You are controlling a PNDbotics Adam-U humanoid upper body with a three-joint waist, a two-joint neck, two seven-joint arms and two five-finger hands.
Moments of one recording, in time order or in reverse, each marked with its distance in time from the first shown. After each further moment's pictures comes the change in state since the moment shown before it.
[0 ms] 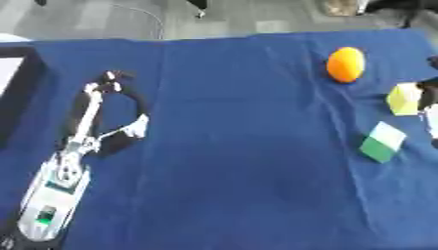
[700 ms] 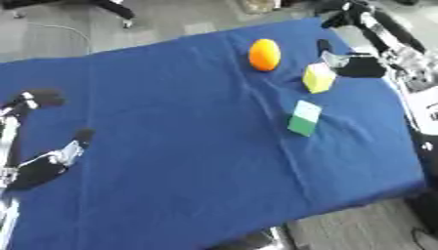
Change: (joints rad) left arm -0.001 0.007 -0.028 0.000 0.058 -0.052 -0.028; right arm -0.346 -0.372 0.200 0.589 0.125 -0.199 -0.048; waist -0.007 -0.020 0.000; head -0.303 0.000
